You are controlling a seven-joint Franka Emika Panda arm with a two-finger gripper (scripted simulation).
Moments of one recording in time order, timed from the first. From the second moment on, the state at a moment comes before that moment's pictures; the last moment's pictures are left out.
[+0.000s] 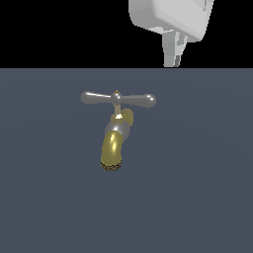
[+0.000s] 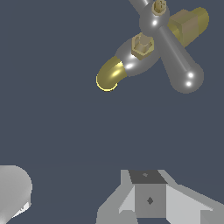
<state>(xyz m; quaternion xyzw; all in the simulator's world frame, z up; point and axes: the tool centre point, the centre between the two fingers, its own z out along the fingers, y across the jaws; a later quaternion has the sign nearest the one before) -0.152 -0.080 0.303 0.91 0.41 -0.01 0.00</state>
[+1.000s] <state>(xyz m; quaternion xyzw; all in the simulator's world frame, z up) -0.089 -0.070 0.218 0.80 0.60 0.00 0.00</state>
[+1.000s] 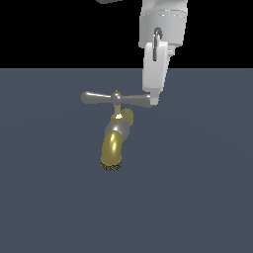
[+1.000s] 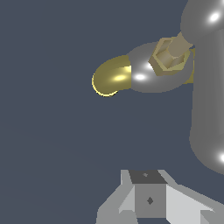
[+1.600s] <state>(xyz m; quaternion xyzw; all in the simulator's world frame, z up) -0.075 -0.062 0.198 0.77 0.64 0.00 0.00</state>
